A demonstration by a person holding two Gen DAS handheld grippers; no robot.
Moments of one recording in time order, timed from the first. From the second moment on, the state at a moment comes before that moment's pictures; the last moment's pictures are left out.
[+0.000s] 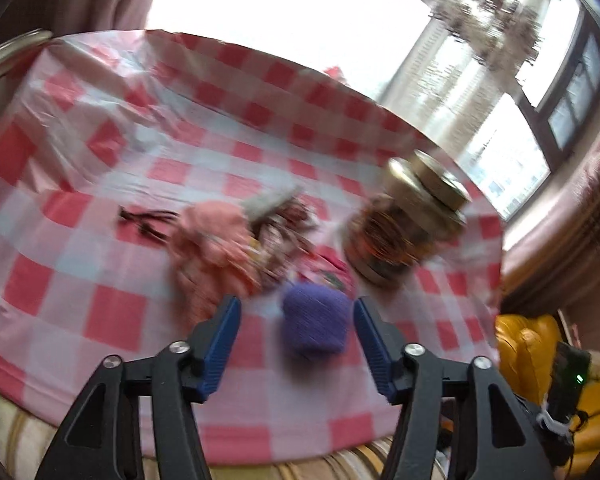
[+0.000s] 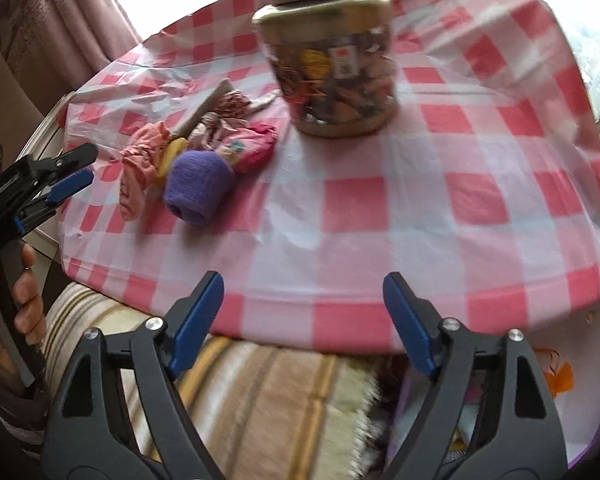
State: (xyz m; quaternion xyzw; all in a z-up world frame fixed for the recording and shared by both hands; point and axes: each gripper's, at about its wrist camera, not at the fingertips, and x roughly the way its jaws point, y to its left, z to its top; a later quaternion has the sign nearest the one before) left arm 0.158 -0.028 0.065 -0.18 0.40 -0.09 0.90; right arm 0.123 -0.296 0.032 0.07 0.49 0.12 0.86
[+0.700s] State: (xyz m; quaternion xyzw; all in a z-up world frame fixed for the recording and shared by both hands) left arm 0.232 0.020 -0.003 -0.25 0.45 -0.06 0.85; right arm 0.198 -0.185 0.016 0.07 0.49 0.14 0.86
